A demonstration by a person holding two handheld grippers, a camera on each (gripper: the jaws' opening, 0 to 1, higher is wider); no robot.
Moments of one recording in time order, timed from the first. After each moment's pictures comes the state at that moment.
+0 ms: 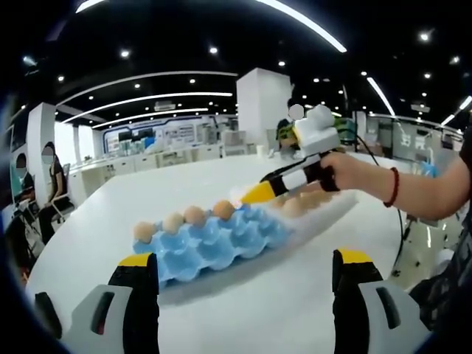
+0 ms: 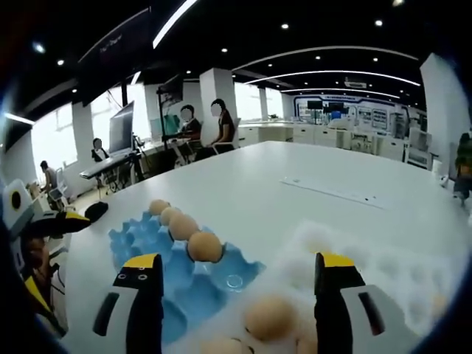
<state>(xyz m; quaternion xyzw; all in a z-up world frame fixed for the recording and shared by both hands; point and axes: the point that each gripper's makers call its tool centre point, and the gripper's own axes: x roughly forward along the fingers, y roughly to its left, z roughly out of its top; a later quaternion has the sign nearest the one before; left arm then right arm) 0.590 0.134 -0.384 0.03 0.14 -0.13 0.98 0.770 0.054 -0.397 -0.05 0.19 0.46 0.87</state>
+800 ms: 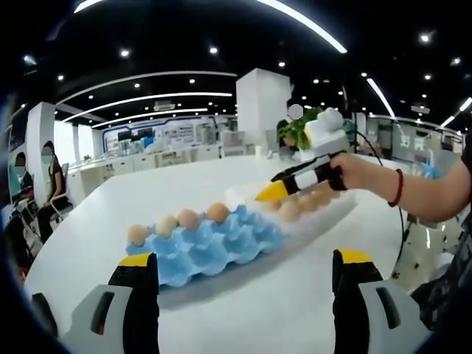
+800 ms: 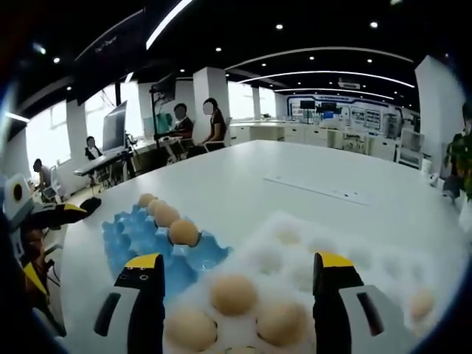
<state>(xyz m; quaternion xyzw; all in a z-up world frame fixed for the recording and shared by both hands) 0.597 0.121 -0.383 0.03 0.14 -0.14 0.98 0.779 0.015 -0.397 -0.06 0.19 0.44 0.88</state>
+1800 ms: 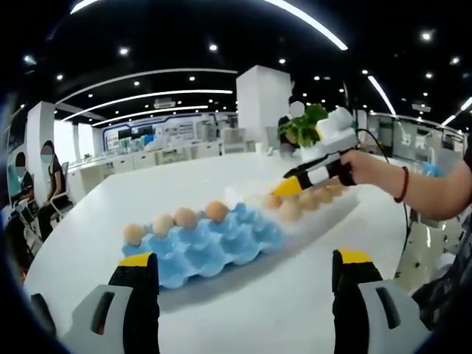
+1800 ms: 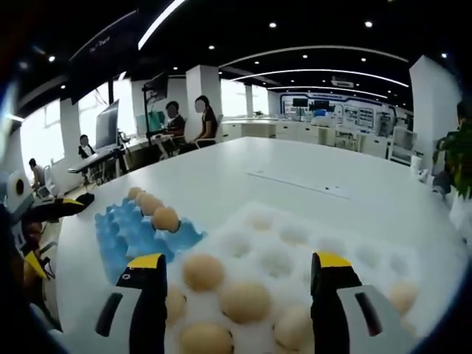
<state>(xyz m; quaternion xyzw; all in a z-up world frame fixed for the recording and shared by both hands) 0.604 0.118 -0.387 0.03 0.15 -0.13 0.98 0.789 -0.022 -0.401 -0.07 0.20 0.42 0.88</state>
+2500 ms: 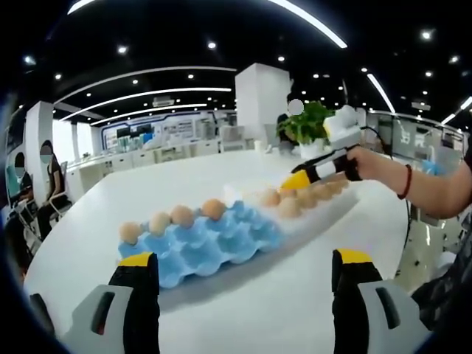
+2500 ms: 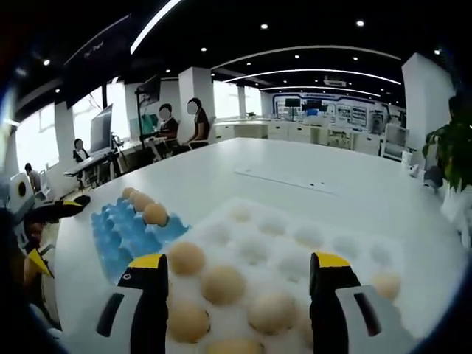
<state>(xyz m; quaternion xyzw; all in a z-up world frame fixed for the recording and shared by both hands) 0.606 0.114 -0.392 0.03 0.16 -0.14 0.98 0.794 -0.052 -0.402 -0.06 0.20 0.40 0.89</state>
